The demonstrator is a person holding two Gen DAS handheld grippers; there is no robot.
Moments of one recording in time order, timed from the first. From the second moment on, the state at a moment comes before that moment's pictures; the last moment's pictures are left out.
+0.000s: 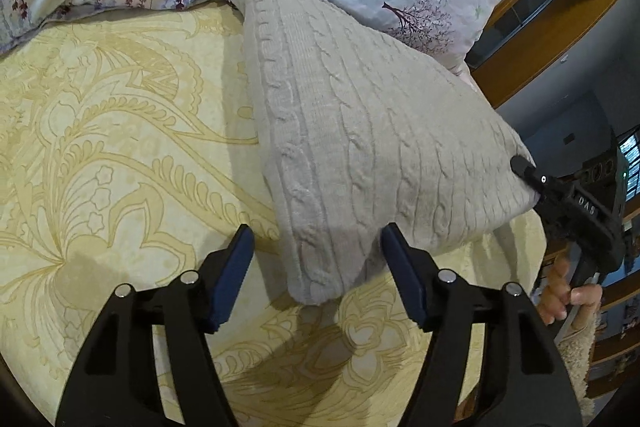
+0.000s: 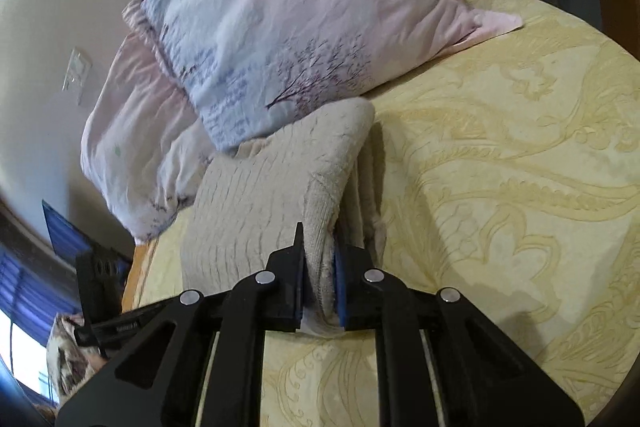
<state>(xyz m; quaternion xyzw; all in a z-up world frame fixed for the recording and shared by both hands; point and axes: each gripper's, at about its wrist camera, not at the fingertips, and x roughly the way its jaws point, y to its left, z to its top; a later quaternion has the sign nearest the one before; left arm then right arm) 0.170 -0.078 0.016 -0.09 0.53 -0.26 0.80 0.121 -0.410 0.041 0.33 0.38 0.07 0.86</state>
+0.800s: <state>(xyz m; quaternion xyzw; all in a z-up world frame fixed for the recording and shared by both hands) 0.233 -0.072 0.021 -0.16 0.53 -0.27 0.79 0.239 -0.447 0.020 0.38 0.46 0.05 0.80</state>
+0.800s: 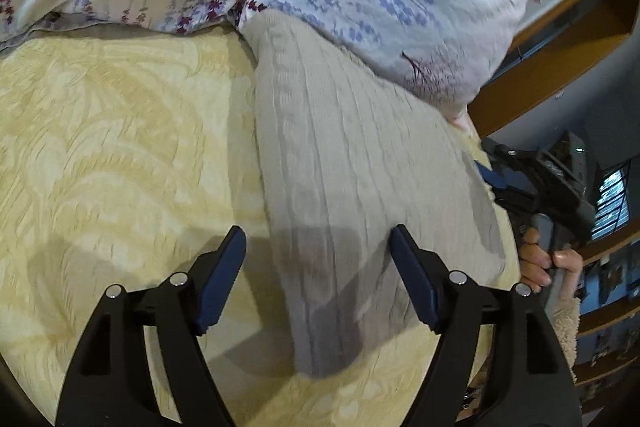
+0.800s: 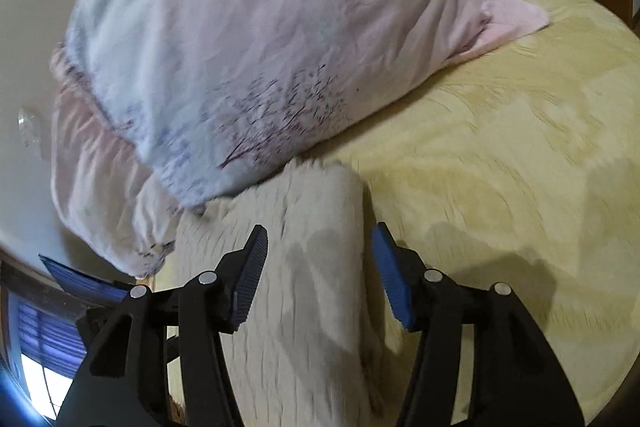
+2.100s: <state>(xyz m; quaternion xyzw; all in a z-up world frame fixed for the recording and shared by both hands) 0.251 -0.074 0.010 -0.22 0.54 -0.31 0.75 0.215 -0.451 -0.005 0.38 0.47 0.09 0.79</state>
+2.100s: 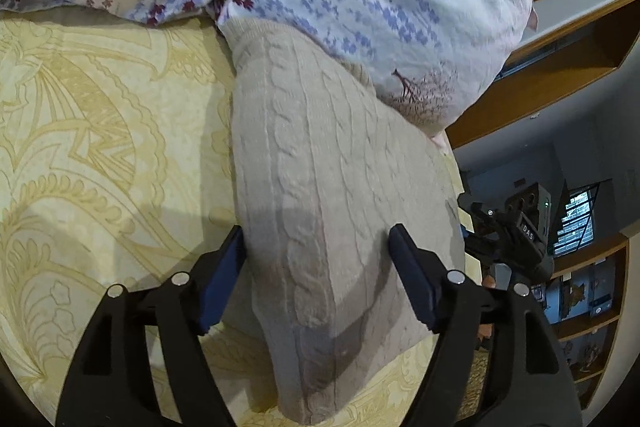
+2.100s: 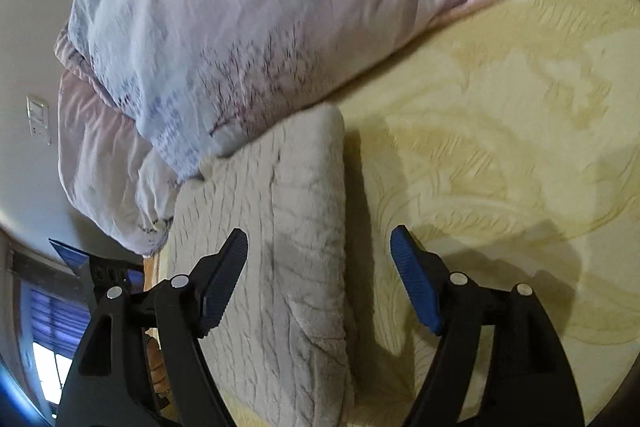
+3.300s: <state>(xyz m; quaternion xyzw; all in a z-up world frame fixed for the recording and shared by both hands) 0.231 -0.049 0.042 -0.21 0.49 -0.33 0.78 0.196 -0.370 0.022 0.36 0.42 0.22 0.81</state>
